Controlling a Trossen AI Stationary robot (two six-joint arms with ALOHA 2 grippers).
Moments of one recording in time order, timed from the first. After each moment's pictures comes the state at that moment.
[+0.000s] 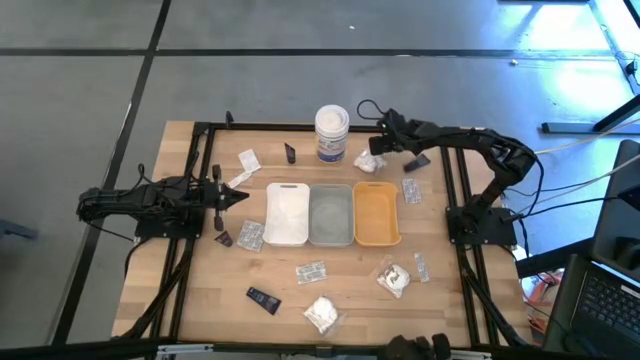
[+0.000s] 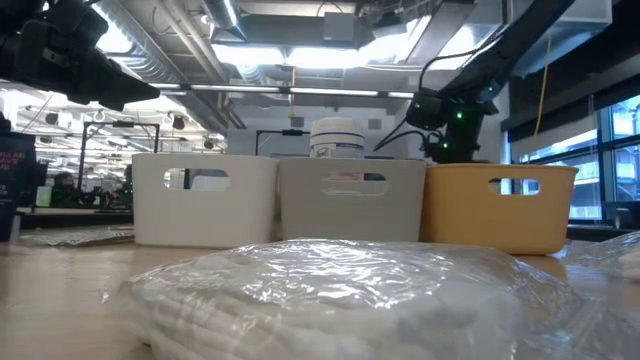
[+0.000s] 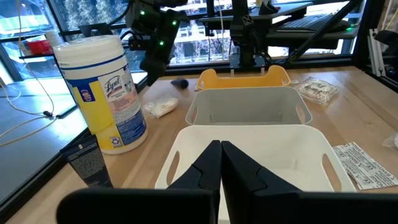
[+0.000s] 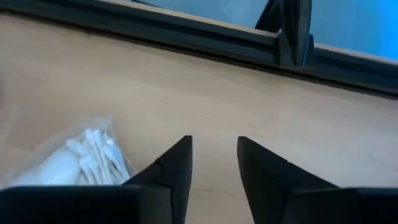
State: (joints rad) left arm 0.00 0.00 0.15 -0.29 -0.20 0.07; right arm -0.71 1.67 0.95 -0.43 0.32 0.54
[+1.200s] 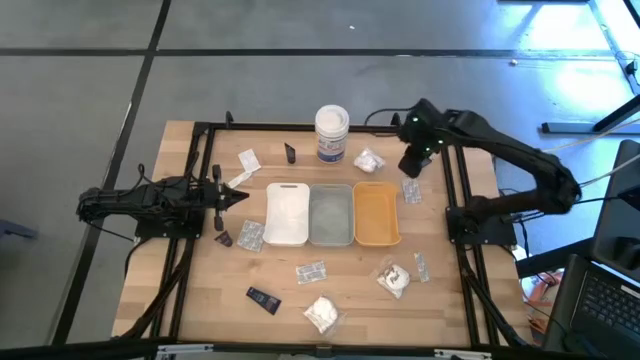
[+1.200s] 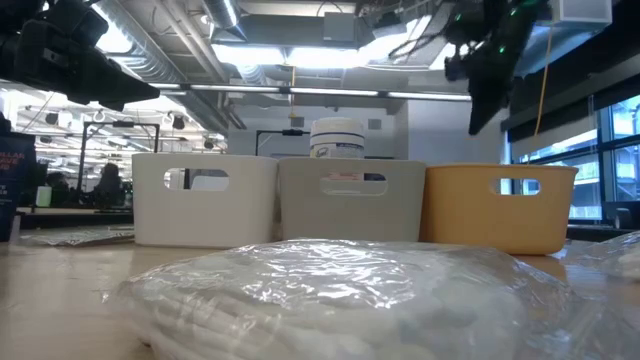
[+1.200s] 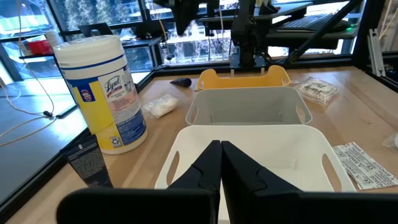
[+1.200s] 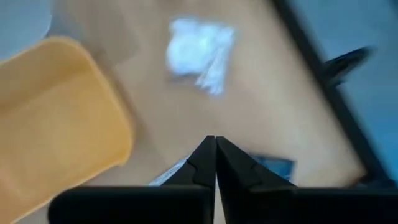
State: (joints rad) left arm 0.00 0.00 0.15 -0.29 -0.20 0.07; right arm -0.64 1.23 1.13 -1.04 0.02 -0.15
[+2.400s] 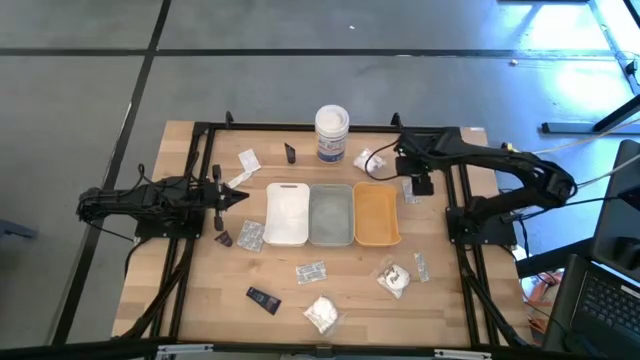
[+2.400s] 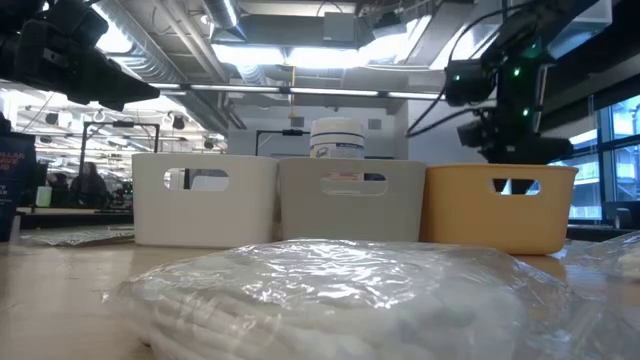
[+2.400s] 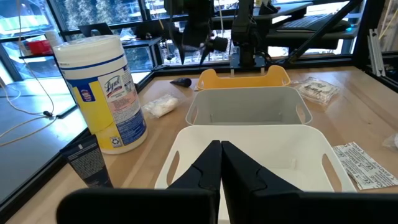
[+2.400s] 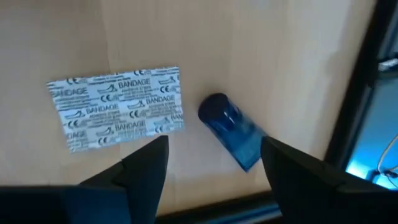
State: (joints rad) left arm 0.00 0.00 0.15 -0.29 -0.20 0.07; right arm -0.56 1.34 0.81 -0.90 0.28 -0.61
